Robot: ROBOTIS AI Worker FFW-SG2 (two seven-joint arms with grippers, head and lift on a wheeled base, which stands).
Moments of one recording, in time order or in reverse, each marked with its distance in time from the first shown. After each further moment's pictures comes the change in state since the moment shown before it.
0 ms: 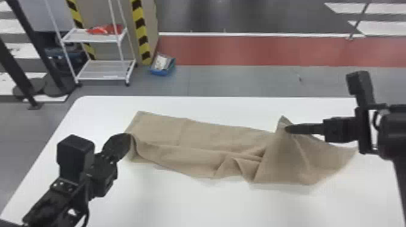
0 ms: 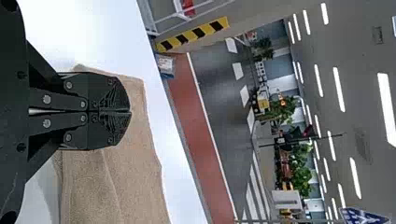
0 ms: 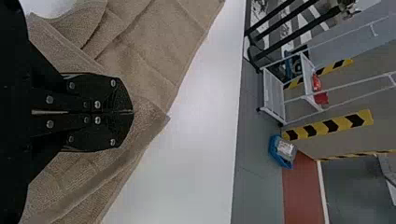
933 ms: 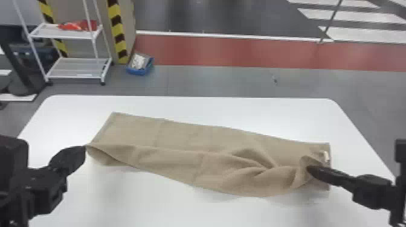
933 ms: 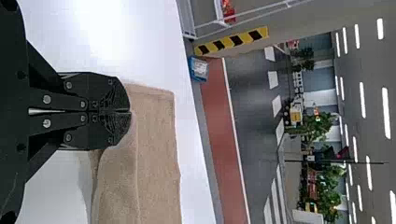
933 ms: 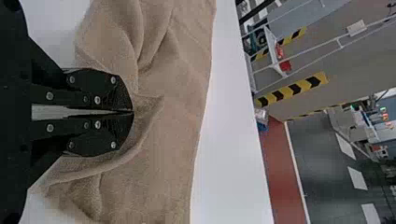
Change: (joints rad) left arm 0.072 -0.019 0.141 -0.162 0.155 0.243 -0.009; right arm 0.468 0.009 -0.371 -0.235 -0.280 -0.216 -0.084
